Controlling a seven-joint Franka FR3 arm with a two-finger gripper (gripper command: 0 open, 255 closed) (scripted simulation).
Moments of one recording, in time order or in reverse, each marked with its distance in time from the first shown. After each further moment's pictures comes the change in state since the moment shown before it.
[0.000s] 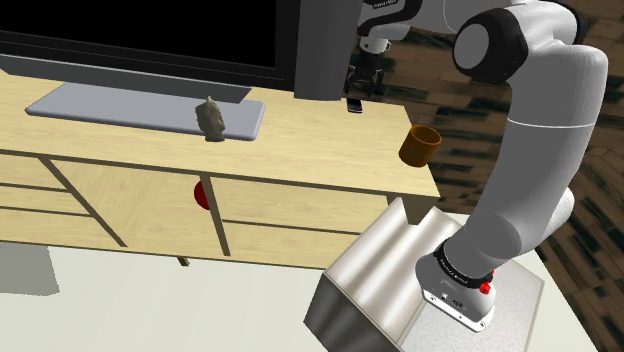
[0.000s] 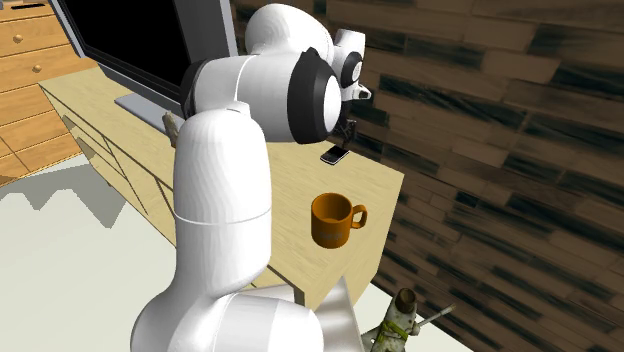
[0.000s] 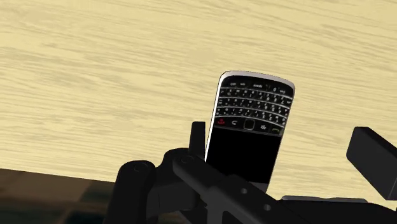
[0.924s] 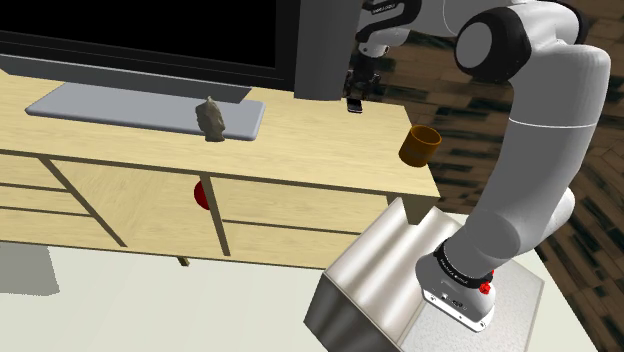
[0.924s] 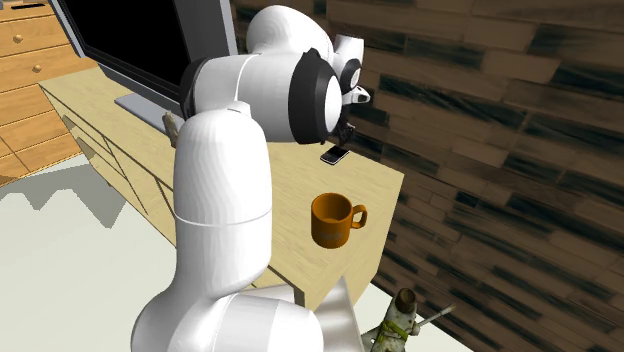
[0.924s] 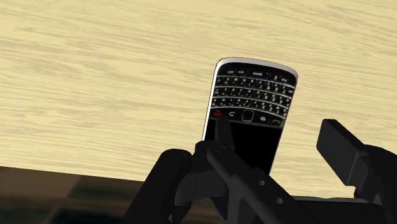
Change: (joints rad) arm -0.013 -0.008 0.025 -0.051 0.000 0.102 0.000
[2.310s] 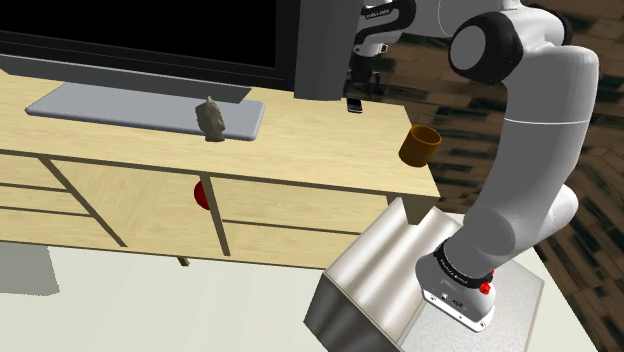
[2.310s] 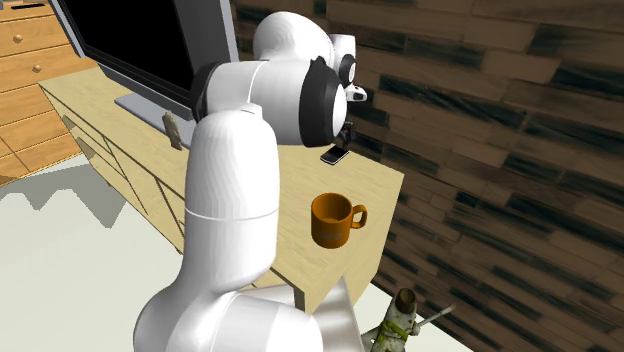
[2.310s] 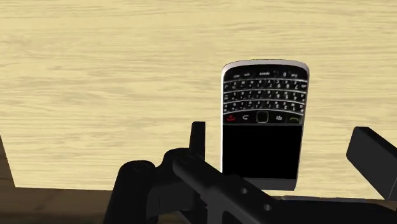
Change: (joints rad) arm -0.069 0.054 0.108 0.095 -0.154 -0.088 0.290
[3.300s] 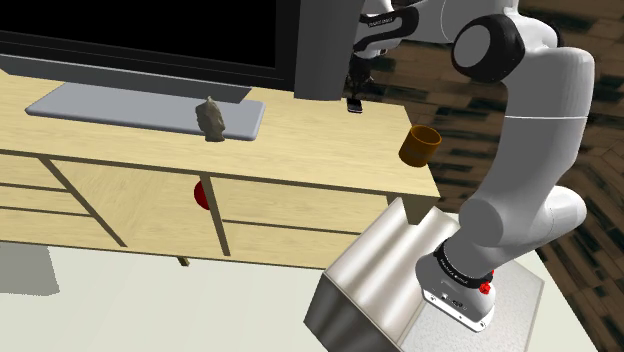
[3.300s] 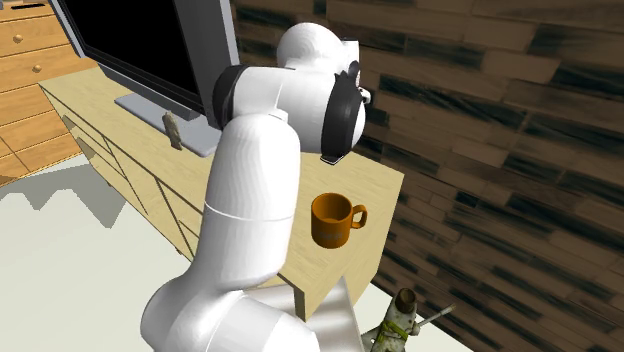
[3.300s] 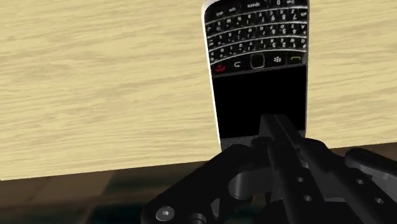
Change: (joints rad) arm -0.187 0.057 0.216 0.036 -0.129 0.125 0.177
